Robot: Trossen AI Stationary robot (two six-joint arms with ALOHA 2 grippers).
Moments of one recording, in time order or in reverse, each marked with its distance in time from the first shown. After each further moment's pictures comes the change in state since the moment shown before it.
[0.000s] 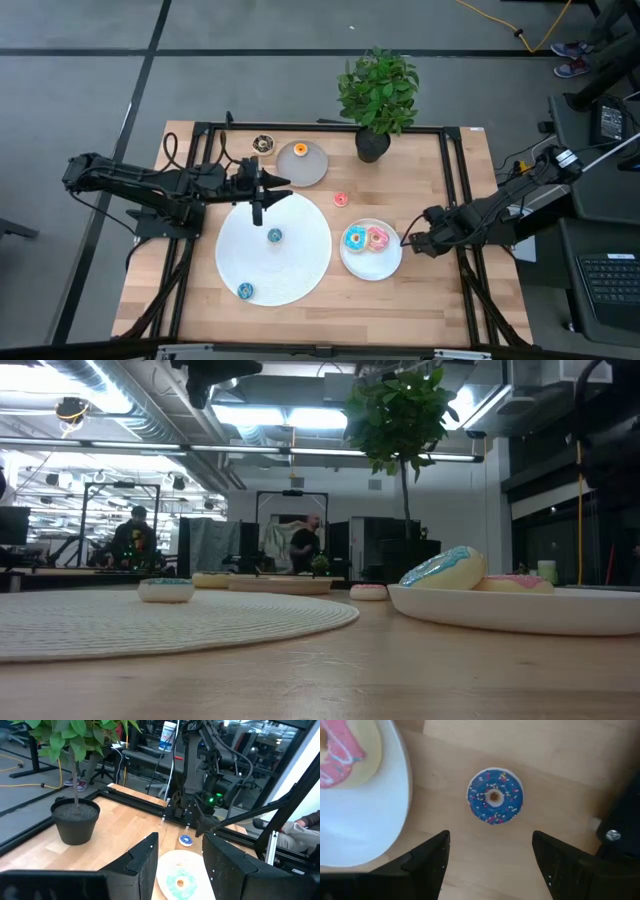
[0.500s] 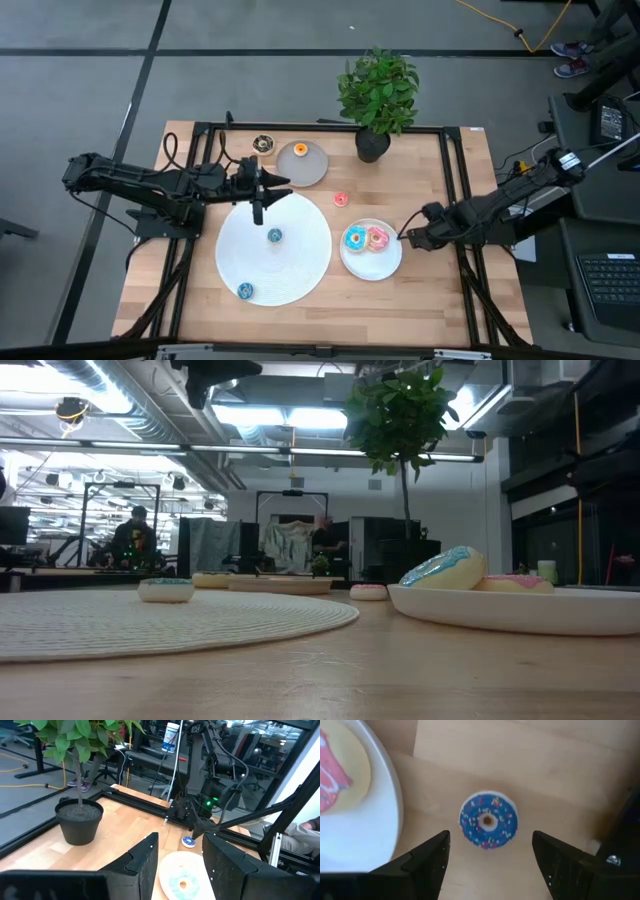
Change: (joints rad) left arm 0.000 0.000 0.000 0.000 -0.020 -0.001; right arm -0.088 -0.008 -0.048 0.032 0.018 -0.072
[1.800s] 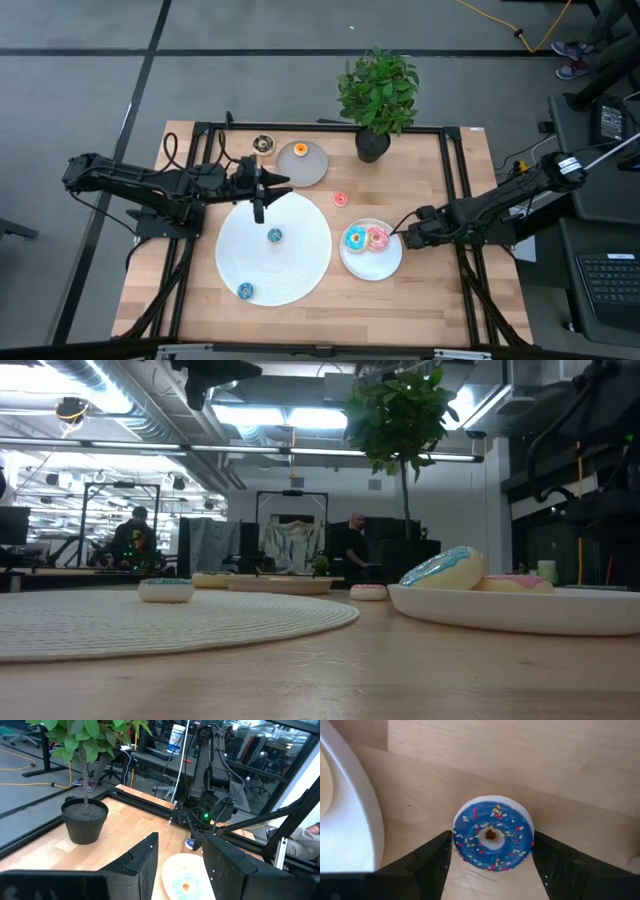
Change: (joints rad) left arm 0.000 0.000 0.000 0.000 -0.028 -0.018; right arm -0.093 0.087 -0.124 0.227 -0.108 -0.061
